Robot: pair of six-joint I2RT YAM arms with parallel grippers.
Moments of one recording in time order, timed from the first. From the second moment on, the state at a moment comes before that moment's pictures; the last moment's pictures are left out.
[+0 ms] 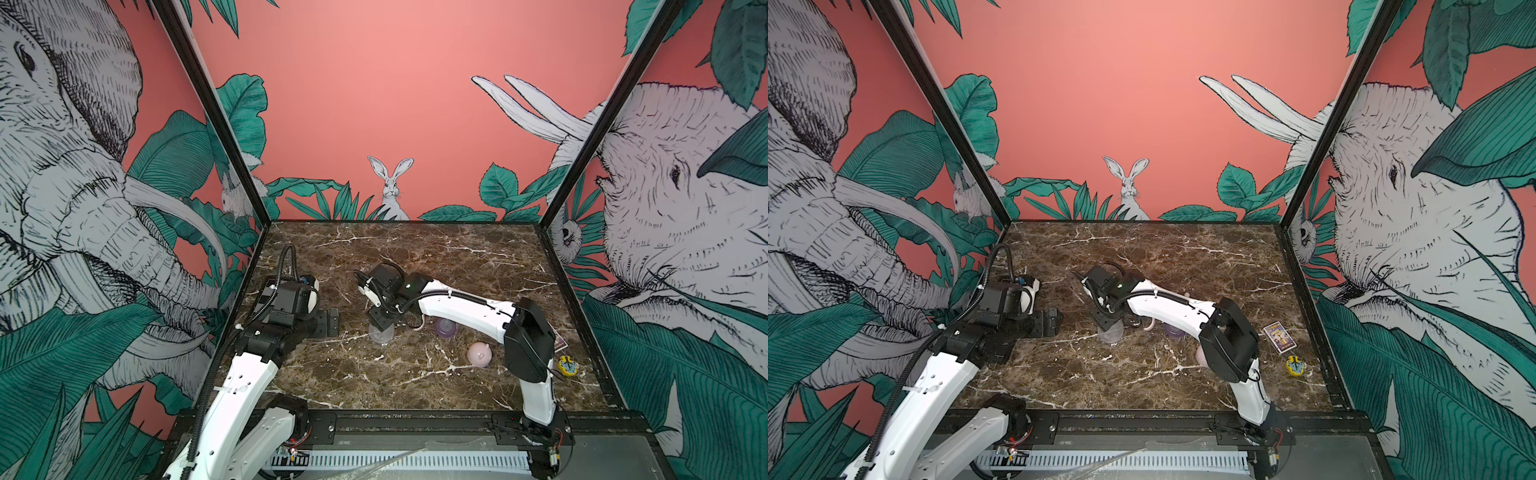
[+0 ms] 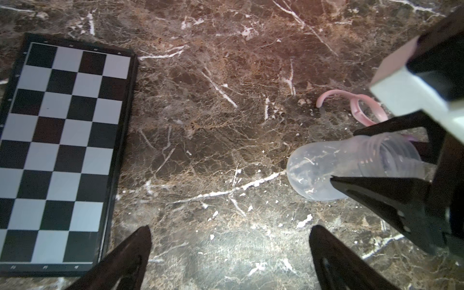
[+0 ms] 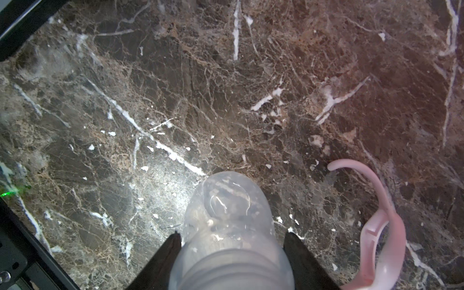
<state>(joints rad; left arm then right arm) -0.29 0.83 0.82 -0.89 0.04 -0.24 0.98 1.98 1.67 -0.81 0.01 0.16</state>
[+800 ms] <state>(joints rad) -0.60 1.05 0.69 -0.28 0.31 -0.03 0.58 1.78 1.71 -0.98 -0.45 0.10</state>
